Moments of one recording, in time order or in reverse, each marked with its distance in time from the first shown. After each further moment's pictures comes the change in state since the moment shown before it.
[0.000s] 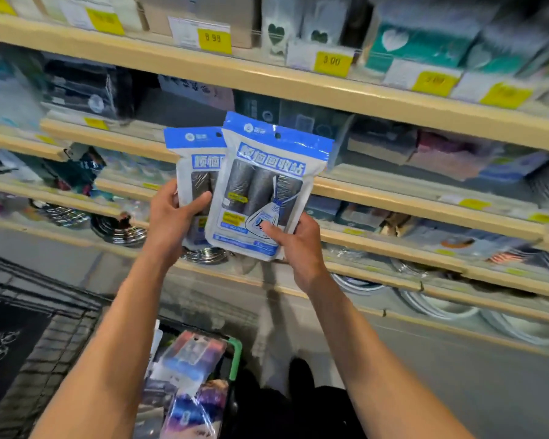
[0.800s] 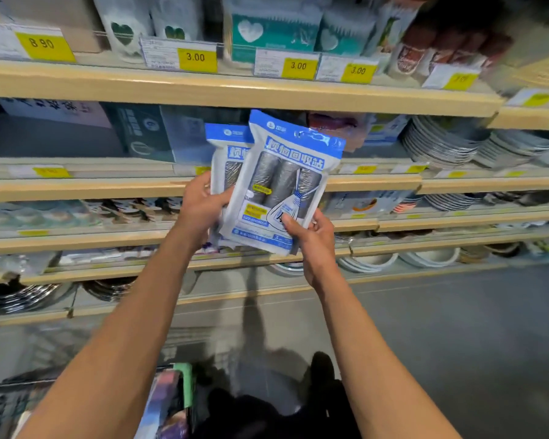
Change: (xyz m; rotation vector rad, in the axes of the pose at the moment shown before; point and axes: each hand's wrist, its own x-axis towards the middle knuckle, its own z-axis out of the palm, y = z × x) left_hand 0.002 0.016 0.179 -0.021 -0.482 -0.104; right_hand -0.022 -0.012 -0.123 0.201 0.441 -0.091
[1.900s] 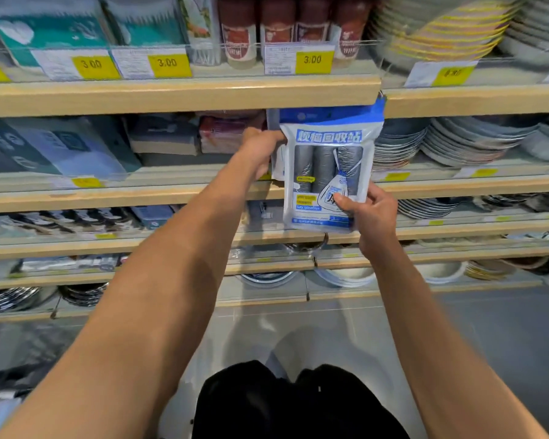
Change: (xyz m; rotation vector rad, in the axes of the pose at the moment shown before) left_hand 0.115 0.030 0.371 -0.029 0.098 -0.165; right_hand 0.145 -0.119 -0.315 -0.121 0.064 -0.099
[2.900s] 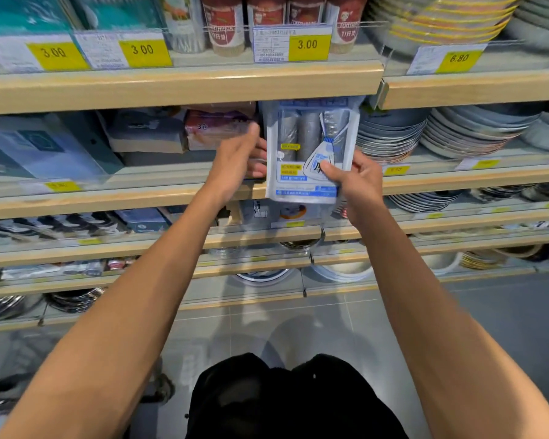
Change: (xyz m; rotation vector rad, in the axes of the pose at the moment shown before) left_hand -0.009 -0.034 -0.046 0.280 -0.184 0.296; right_hand 0.044 -0.014 0.030 0.045 -0.046 0.025
